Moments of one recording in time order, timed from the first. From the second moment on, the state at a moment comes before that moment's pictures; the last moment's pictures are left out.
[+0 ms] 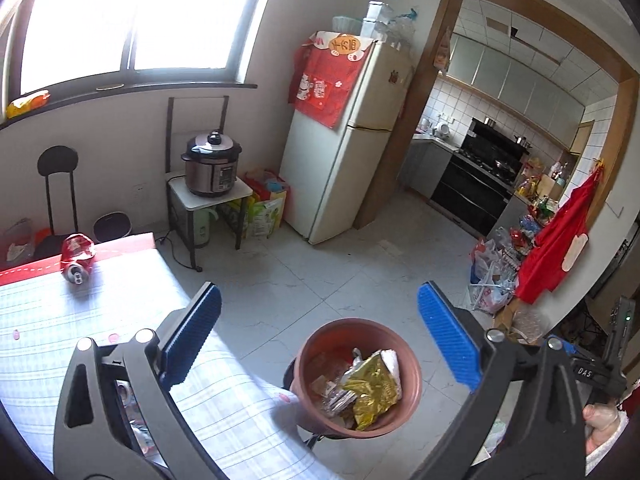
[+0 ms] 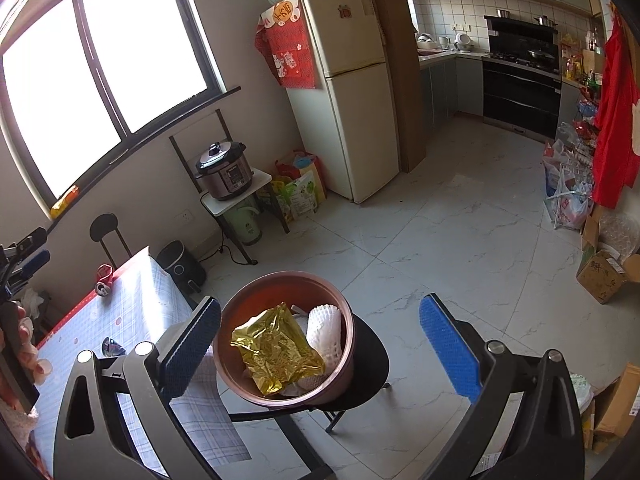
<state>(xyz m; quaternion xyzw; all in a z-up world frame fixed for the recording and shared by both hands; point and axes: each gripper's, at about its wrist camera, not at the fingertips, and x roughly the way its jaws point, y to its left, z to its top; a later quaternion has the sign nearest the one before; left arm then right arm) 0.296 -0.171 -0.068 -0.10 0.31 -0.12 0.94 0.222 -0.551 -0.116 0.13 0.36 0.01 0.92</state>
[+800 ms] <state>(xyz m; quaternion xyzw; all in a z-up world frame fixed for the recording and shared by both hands) 0.104 0.054 -0.084 -0.14 0.29 0.15 0.93 0.273 -0.356 -0.136 0.05 0.40 0.22 0.89</state>
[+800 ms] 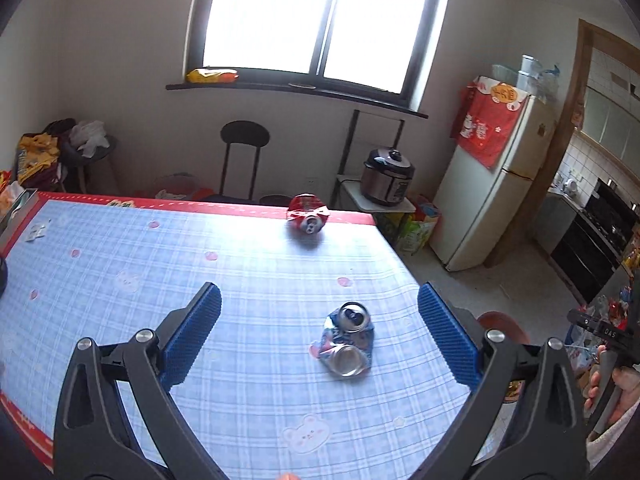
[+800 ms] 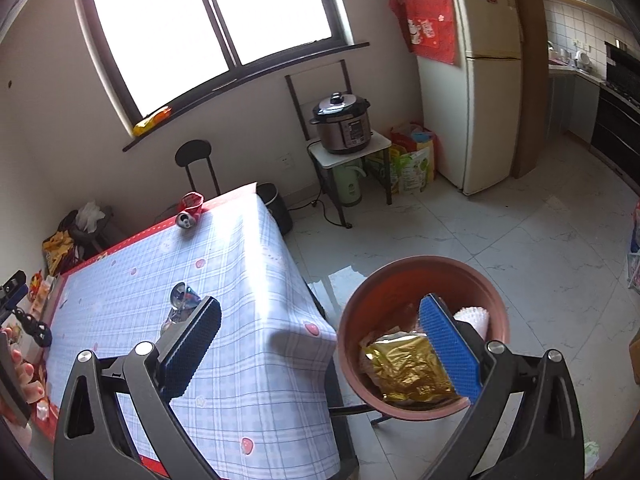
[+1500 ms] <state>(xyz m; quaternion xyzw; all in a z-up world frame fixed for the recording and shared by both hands) 0.071 0.222 -0.161 -0.21 0.31 0.21 0.90 0.295 -0.115 -0.211 -0.05 0.46 0.31 0.83</state>
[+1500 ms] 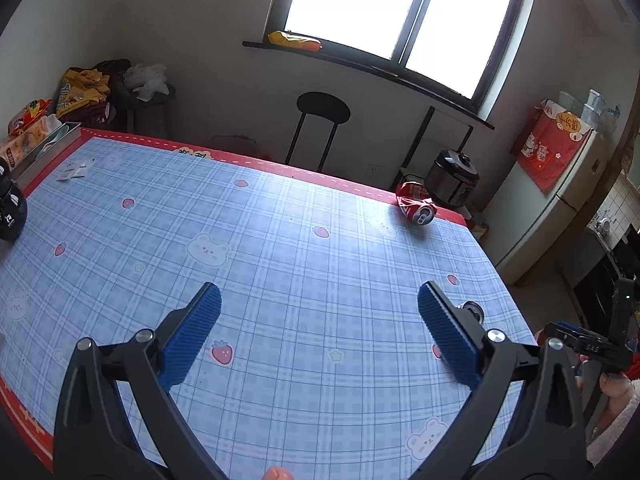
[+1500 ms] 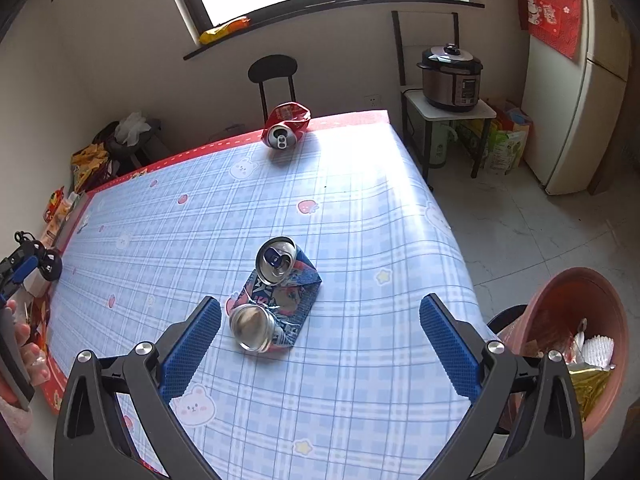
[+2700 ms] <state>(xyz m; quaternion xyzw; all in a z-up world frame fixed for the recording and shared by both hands) 0.388 0.213 -0.273 -0.26 0.41 0.00 0.87 0.339 -0.084 -0.247 -0.01 0.47 0.28 0.84</state>
